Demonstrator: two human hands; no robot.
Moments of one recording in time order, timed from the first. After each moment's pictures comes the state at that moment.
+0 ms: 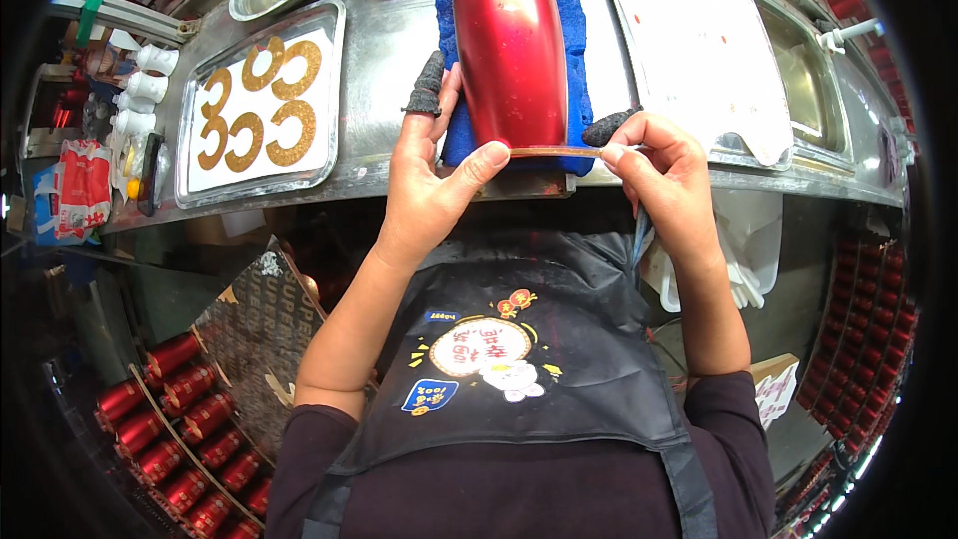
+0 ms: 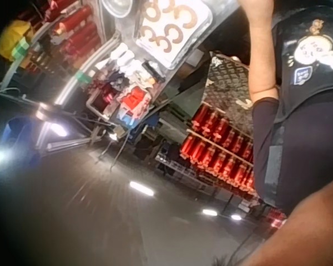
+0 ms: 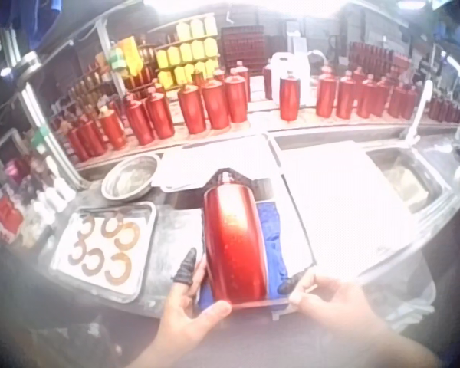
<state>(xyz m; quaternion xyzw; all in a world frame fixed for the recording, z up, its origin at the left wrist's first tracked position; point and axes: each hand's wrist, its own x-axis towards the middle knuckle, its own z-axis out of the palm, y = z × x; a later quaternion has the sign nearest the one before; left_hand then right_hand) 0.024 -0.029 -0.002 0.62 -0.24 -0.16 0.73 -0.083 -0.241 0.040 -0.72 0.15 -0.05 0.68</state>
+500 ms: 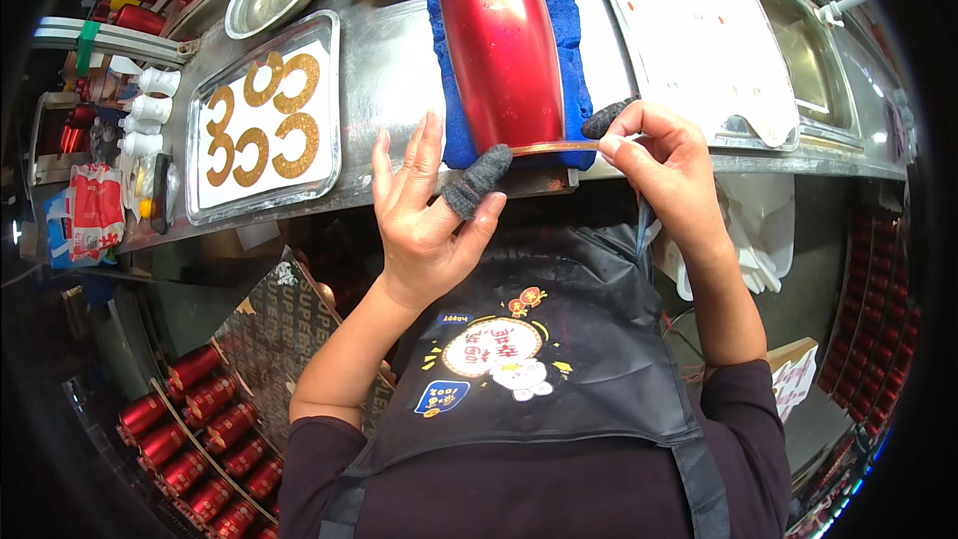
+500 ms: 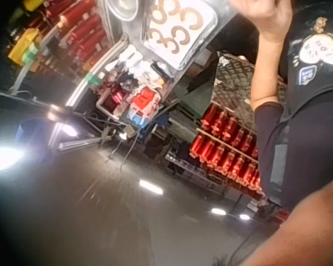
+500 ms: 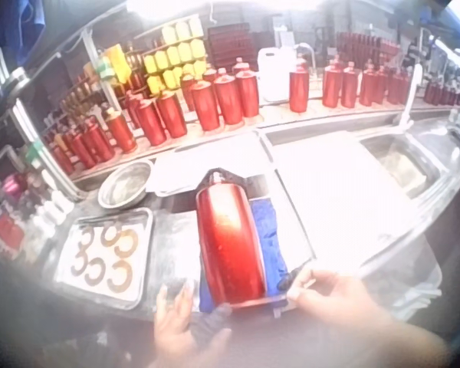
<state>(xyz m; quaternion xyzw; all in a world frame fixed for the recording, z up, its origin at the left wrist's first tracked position) 0.006 0.004 0.005 0.82 -0.44 0.13 0.33 -0.083 -0.241 0.039 -0.72 0.16 -0.05 0.67</state>
